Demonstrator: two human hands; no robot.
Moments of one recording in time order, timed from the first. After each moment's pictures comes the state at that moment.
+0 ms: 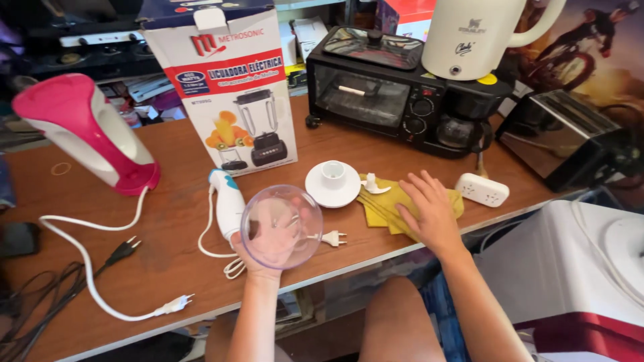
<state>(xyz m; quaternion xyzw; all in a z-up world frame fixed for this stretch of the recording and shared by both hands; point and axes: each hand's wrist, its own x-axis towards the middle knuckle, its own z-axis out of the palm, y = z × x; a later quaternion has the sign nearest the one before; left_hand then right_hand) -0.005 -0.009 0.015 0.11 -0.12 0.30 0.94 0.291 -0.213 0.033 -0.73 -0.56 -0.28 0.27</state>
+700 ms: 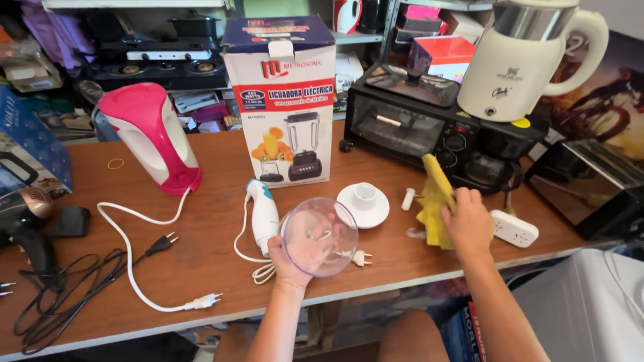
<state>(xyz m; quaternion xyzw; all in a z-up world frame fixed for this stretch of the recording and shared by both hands) 0.007 0.015 -0.024 0.05 -0.08 0.28 0.96 0.336 -0.182 0.038 -0.88 -0.35 -0.30 0.14</state>
